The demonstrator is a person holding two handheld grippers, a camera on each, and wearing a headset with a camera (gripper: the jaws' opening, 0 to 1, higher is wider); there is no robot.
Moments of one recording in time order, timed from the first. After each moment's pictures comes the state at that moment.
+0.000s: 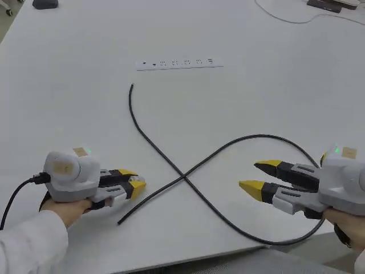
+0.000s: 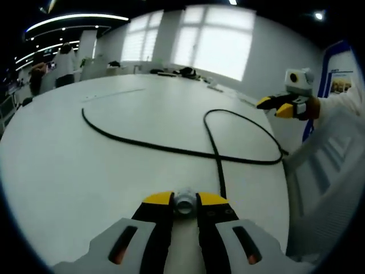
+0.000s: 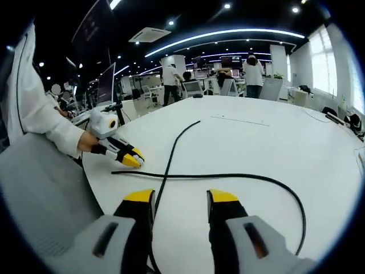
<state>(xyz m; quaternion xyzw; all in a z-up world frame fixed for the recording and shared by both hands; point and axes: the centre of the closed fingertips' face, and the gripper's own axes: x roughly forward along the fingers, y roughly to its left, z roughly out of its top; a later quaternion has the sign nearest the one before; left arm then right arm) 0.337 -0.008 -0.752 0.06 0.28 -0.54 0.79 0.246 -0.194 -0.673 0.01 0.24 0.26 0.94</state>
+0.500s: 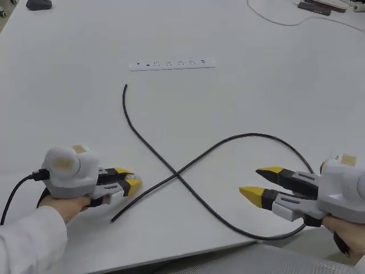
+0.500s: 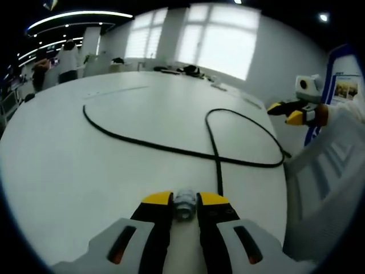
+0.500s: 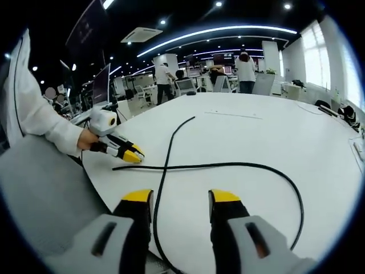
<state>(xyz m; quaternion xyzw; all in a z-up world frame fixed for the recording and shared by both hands) 0.338 -0.011 -0.752 0.05 0.31 -0.52 0.80 0.222 -0.196 -0.670 0.02 0.25 0.23 0.94</state>
